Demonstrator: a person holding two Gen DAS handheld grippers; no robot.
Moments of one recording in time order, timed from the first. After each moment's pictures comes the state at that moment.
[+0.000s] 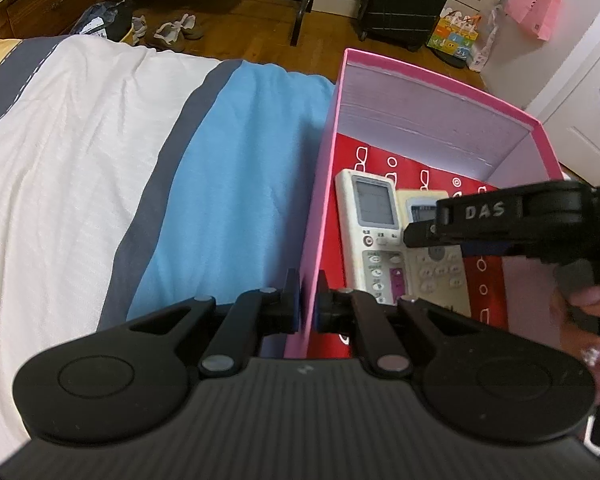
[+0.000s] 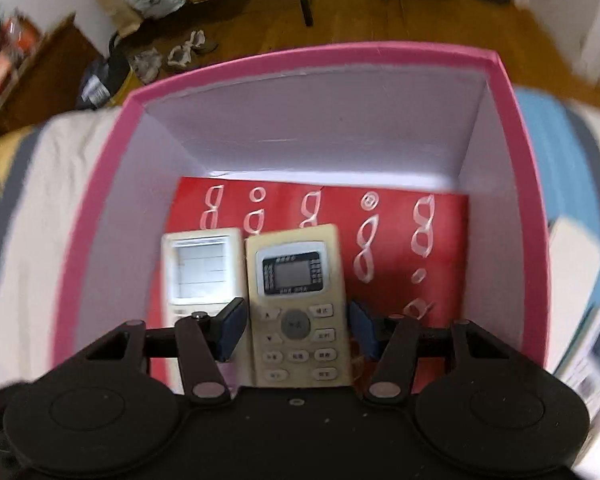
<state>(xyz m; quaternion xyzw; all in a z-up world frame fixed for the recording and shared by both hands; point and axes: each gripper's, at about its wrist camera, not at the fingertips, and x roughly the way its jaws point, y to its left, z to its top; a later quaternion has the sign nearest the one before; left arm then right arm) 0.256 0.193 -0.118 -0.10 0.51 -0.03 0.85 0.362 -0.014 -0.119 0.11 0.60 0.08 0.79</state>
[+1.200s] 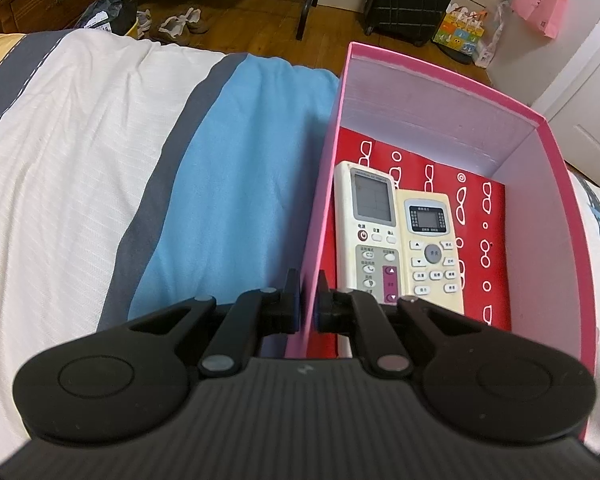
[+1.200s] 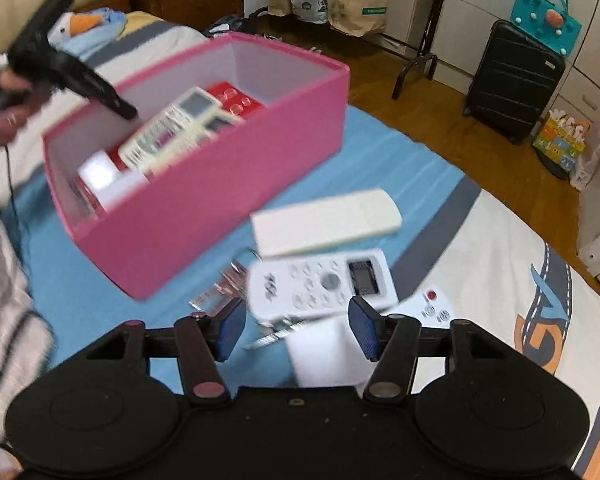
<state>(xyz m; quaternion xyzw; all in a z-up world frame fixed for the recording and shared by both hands) 0.254 0.193 -0.117 -0.10 0.52 -0.02 0.85 0.221 -0.198 -0.058 -0.18 0.47 0.27 0.82</state>
